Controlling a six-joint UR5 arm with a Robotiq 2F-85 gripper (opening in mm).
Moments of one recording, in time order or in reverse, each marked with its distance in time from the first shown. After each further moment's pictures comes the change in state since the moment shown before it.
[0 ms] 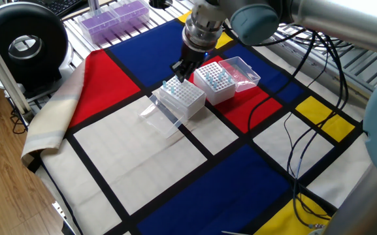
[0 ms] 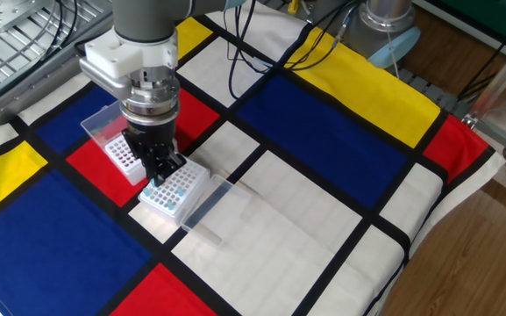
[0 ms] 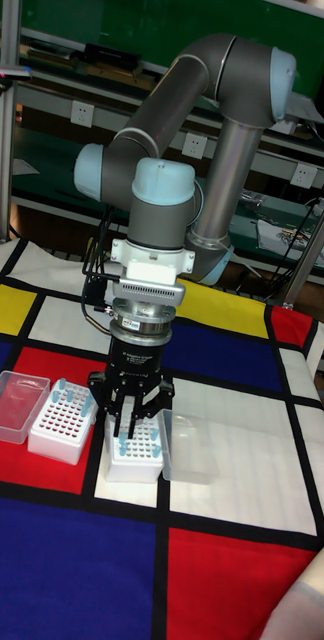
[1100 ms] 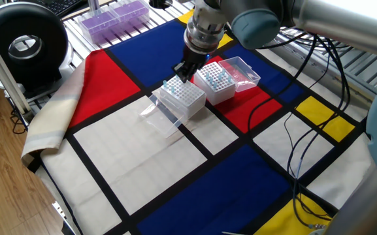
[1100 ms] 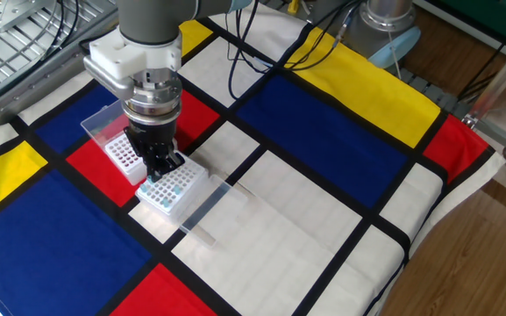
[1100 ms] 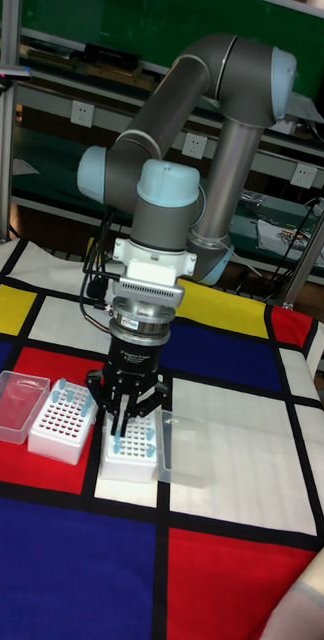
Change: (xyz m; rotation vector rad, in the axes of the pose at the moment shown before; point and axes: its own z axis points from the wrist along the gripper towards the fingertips) arm 0.005 -0.009 0.001 0.045 0.004 0.043
